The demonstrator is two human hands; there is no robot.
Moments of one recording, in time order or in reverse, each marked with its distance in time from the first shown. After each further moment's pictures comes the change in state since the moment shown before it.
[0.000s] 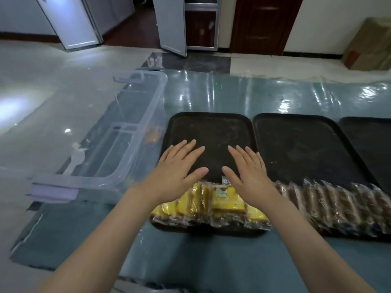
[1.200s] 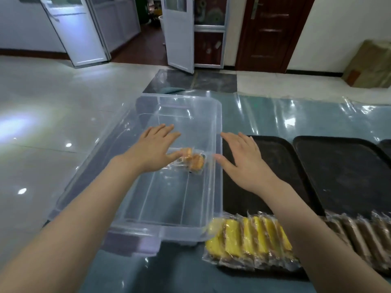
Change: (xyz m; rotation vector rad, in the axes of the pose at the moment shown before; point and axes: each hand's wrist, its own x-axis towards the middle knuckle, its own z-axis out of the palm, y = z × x) left_hand 0.024 -0.240 -0.138 0.305 0.044 -0.067; right_hand 0.137 -0.195 0.008 0.027 0.087 -0.133
